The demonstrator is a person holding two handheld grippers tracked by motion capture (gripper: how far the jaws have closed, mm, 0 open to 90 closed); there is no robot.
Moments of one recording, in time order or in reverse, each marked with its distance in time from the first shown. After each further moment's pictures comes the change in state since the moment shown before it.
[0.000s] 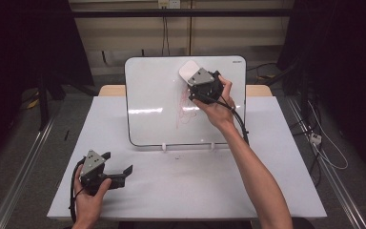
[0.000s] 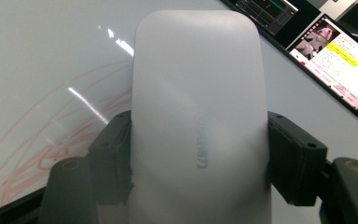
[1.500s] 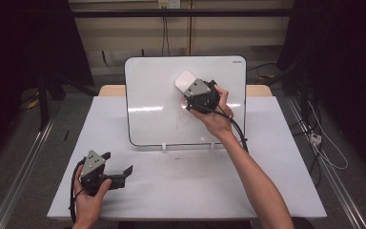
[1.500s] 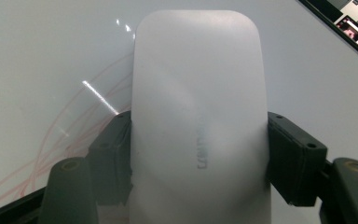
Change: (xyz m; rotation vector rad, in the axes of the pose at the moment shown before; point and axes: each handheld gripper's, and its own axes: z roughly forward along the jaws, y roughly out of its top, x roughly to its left) left arm -0.001 0.000 -0.002 -0.003 0.005 0.014; right arm 0.021 -0.011 -0.007 0.003 0.053 -0.027
